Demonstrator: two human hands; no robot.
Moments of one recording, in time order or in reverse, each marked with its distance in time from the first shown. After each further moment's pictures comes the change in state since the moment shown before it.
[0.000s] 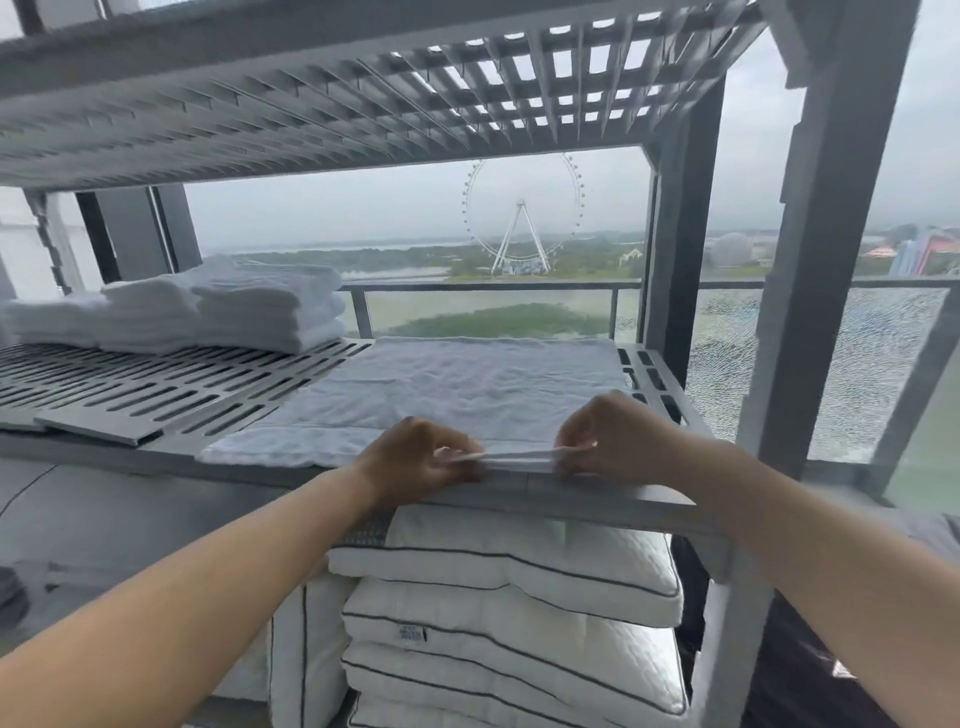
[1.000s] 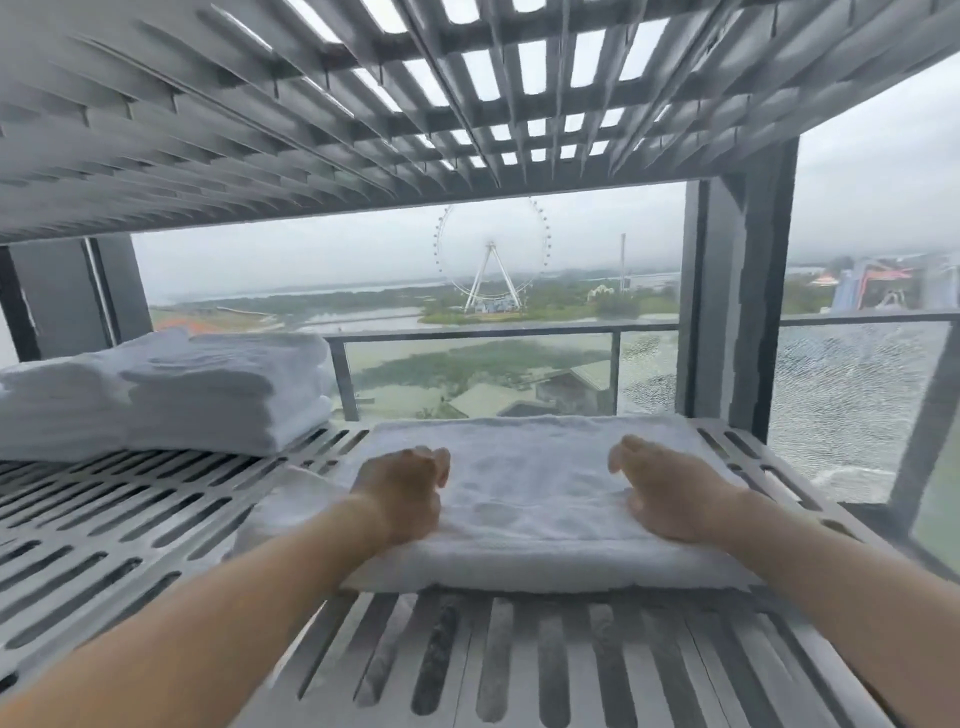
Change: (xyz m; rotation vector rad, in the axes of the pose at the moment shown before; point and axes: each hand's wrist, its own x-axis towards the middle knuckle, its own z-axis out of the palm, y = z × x) left_hand 0.131 -0.183 -0.027 0.450 -0.145 -0.272; right_hand 0.193 0.080 0.037 -0.437 0.002 0.214
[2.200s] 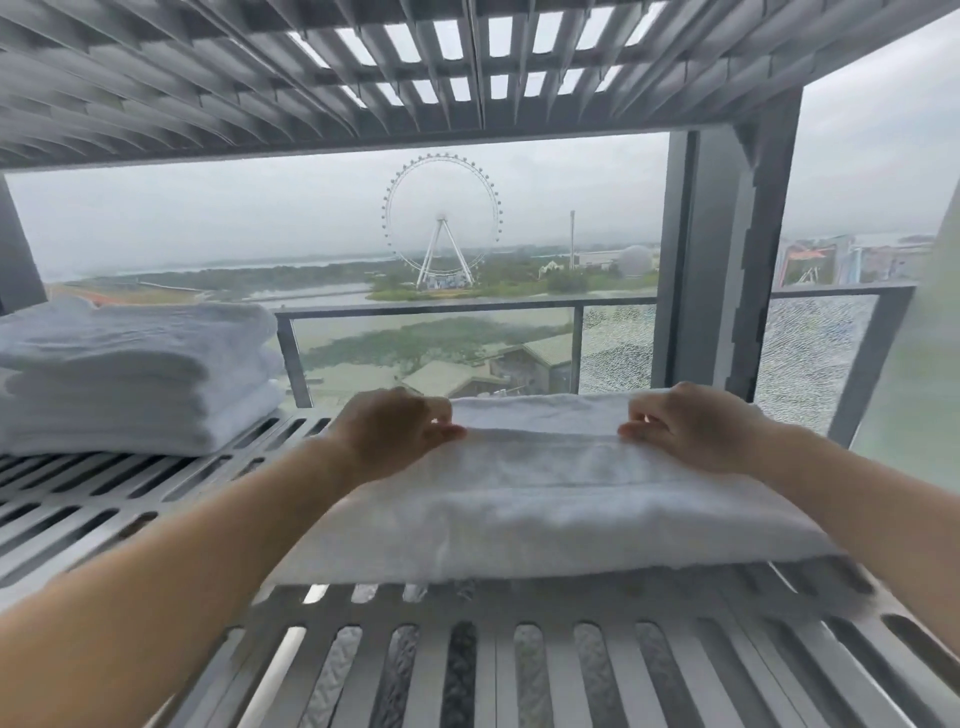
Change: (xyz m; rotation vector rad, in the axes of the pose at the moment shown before) left_hand 0.071 -0.037 0.003 0.070 0.215 0.267; right_hand 0.042 0.046 0.000 0.037 0.133 -0.024
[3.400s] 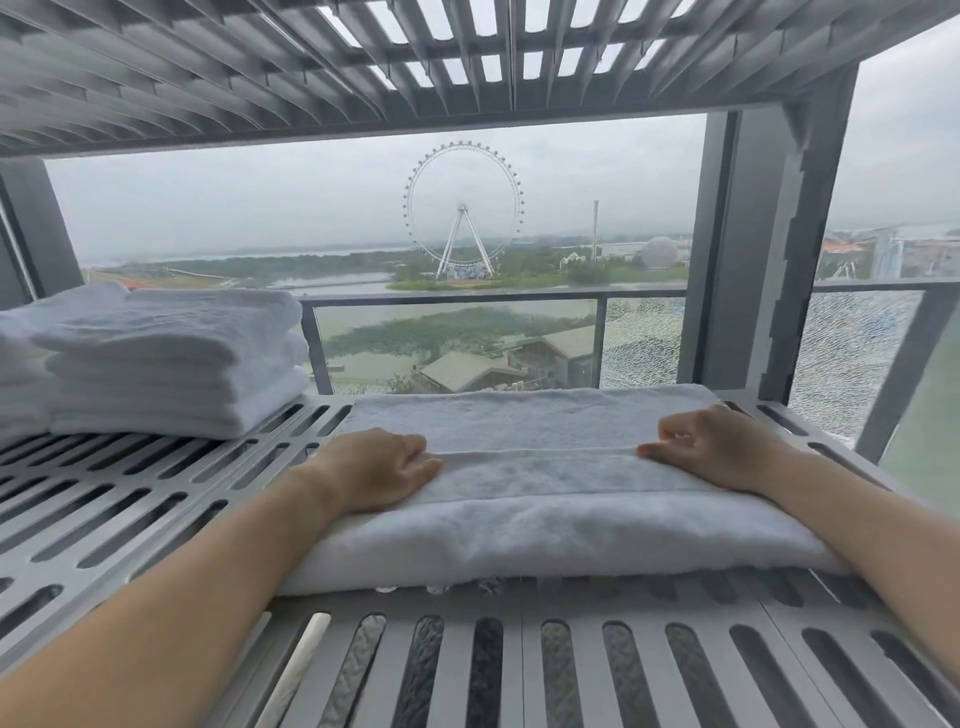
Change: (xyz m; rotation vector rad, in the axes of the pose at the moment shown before) left_hand -0.035 -0.032 0.039 -0.213 -0.304 -0.162; right_hand 0.006 0.015 0.042 0.192 0.008 0.110
